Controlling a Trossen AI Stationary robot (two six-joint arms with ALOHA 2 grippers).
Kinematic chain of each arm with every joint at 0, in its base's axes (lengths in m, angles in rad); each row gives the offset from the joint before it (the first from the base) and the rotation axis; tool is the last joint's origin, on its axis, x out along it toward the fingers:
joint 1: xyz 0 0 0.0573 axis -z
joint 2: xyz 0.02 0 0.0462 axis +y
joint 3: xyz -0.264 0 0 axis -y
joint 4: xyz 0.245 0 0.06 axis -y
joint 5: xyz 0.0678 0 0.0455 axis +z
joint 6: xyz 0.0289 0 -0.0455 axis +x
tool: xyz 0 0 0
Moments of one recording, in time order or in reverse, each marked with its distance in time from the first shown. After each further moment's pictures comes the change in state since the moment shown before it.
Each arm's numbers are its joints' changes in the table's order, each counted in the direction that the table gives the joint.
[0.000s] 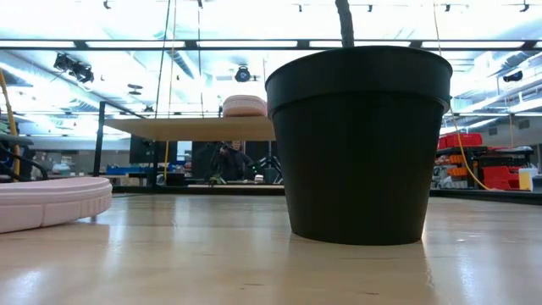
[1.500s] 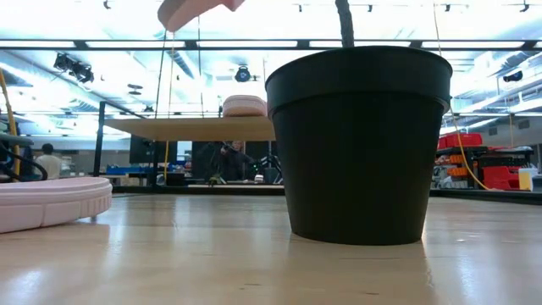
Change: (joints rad) left arm -0.002 0.092 -0.172 0.009 0.004 -0.388; right arm -0.034 -0.233 0.000 -0.342 0.082 -0.147
